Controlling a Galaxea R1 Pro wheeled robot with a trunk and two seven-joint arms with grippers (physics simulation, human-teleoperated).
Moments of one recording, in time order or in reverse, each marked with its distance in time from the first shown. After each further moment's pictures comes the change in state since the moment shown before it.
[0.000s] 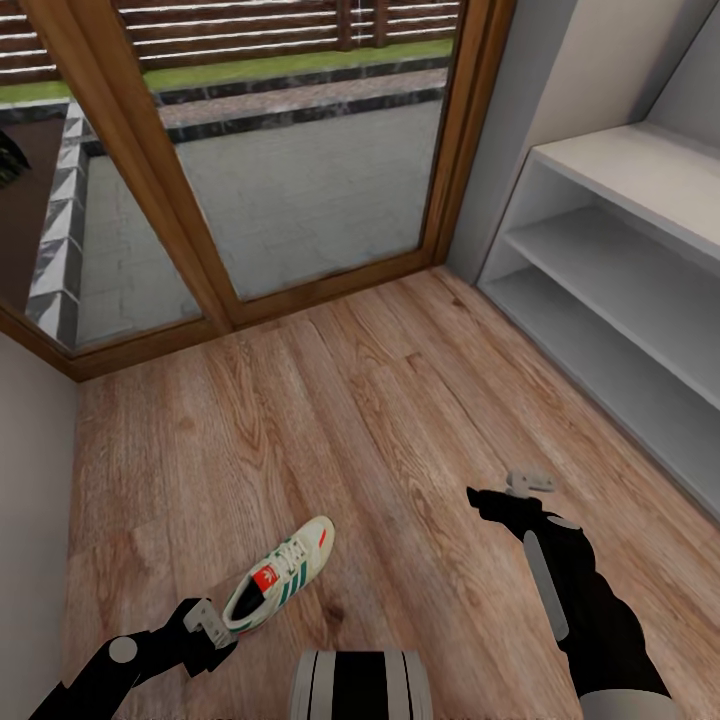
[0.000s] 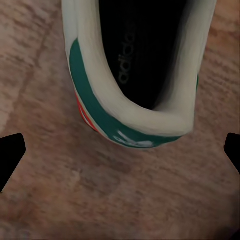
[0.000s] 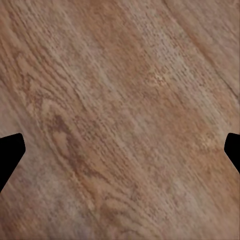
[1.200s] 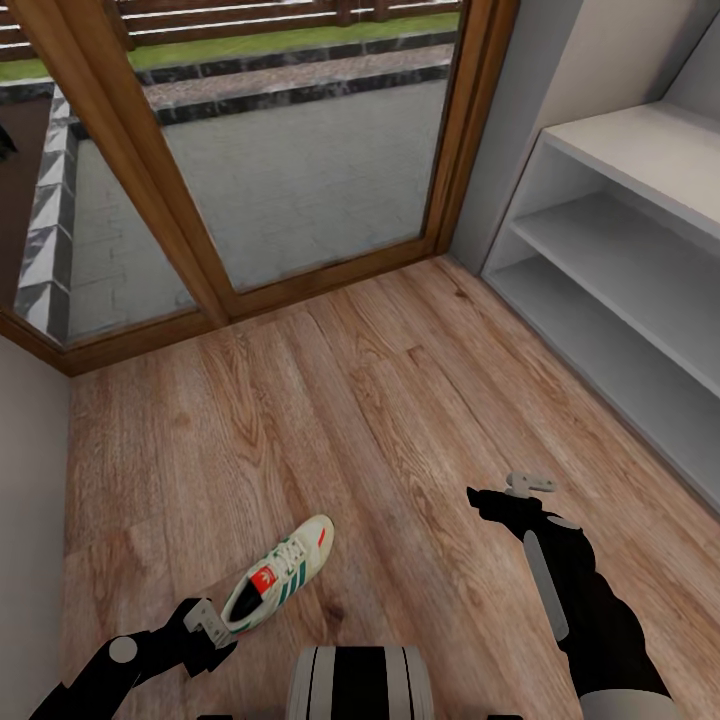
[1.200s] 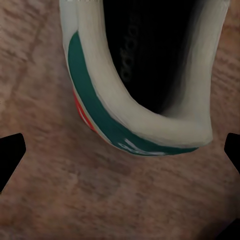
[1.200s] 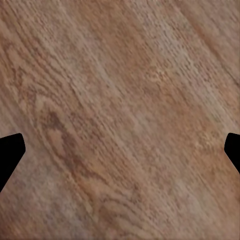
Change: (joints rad) left arm 0.000 0.000 0.000 0.000 0.000 0.000 0.000; right arm 0.000 0.000 0.000 0.000 0.000 0.000 0.000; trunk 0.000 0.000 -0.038
